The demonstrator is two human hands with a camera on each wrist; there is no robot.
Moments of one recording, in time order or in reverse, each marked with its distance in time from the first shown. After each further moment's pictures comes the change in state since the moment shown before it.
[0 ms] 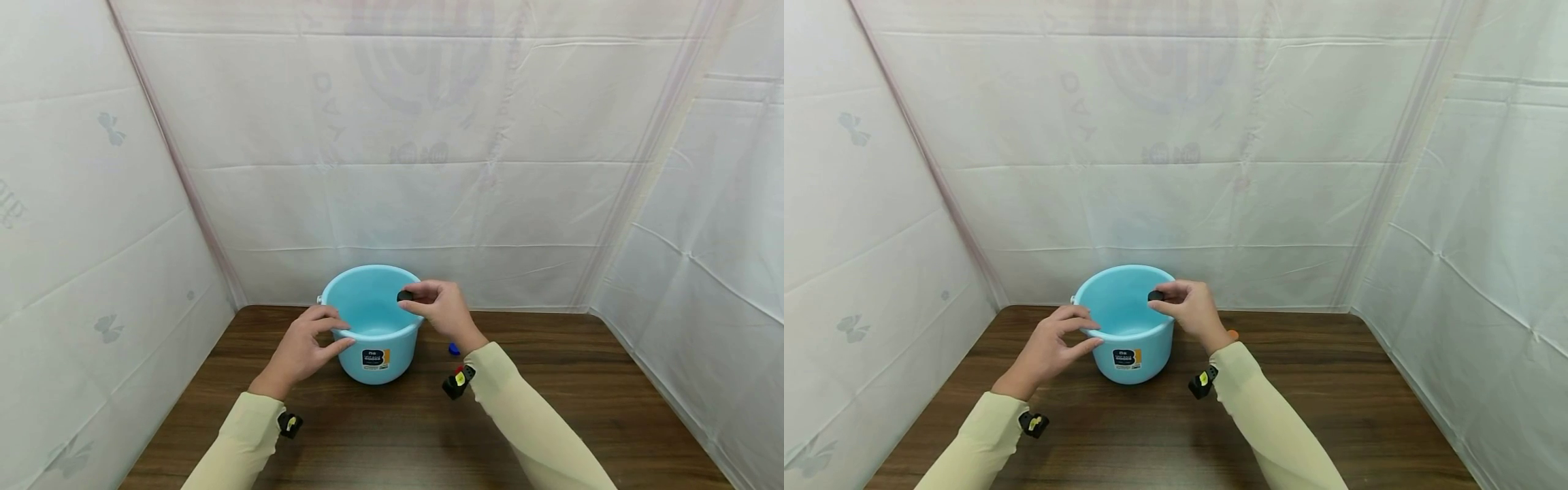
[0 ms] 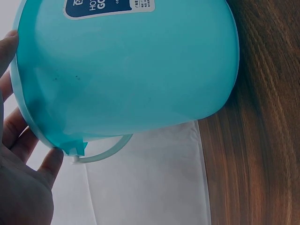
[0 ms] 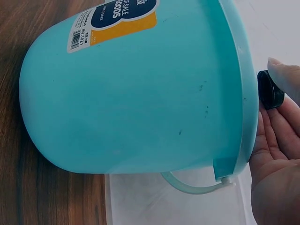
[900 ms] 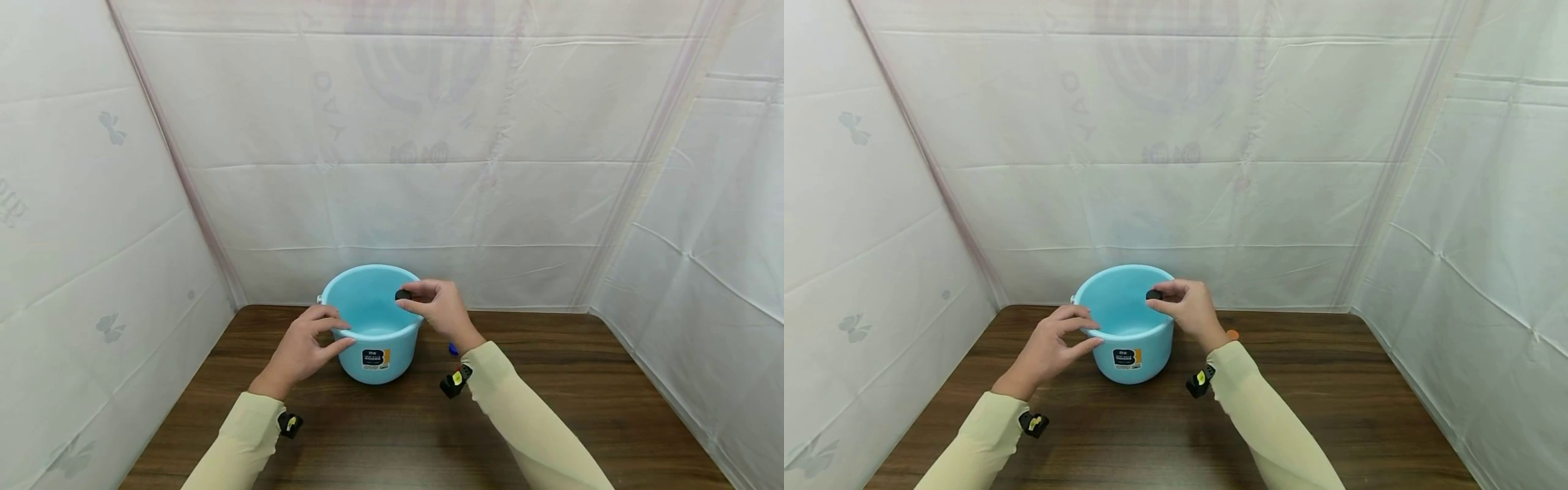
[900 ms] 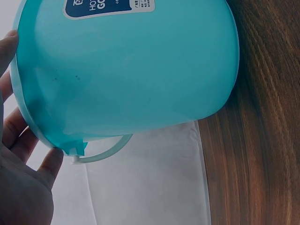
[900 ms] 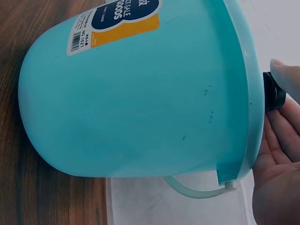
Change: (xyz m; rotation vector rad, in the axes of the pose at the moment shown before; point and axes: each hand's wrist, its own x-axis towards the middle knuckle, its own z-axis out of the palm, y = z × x) left_hand 0.000 0.000 -0.001 -0.001 -0.006 -0.010; right_hand -0.007 -0.028 0.005 -0.024 -0.001 0.019
